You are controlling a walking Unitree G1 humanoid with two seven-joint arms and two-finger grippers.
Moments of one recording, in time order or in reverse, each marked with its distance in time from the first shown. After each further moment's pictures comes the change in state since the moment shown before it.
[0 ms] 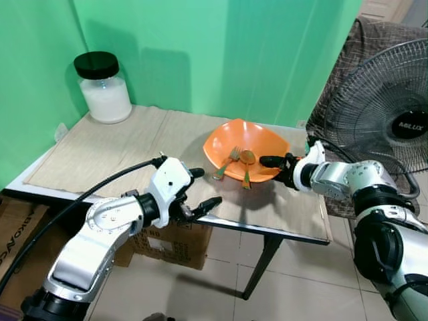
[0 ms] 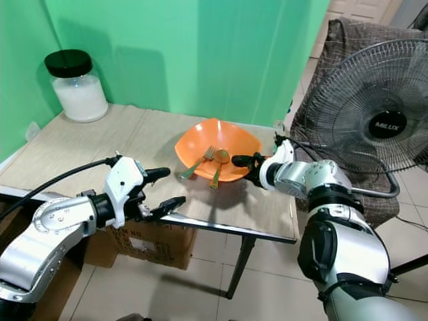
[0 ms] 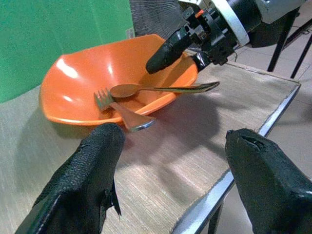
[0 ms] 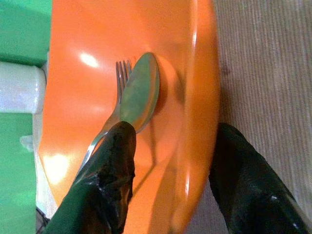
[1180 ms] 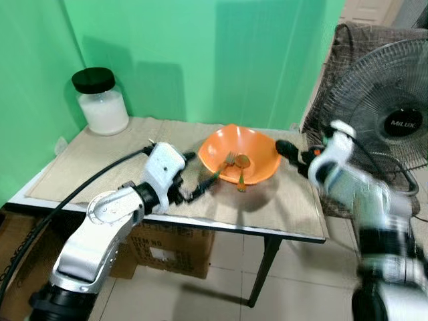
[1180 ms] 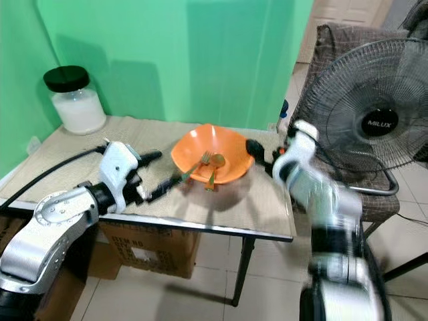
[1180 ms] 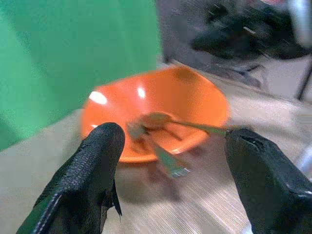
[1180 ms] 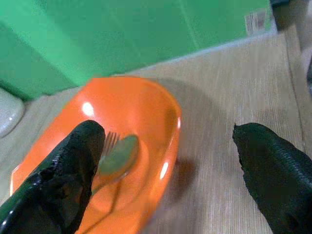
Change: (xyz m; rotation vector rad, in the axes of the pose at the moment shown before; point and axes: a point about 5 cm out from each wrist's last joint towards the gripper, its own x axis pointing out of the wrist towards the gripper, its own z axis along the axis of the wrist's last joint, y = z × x) left arm 0.003 0.012 0.006 -0.013 -0.047 0.099; right arm -0.033 0.011 0.014 -0.466 -0.344 -0.063
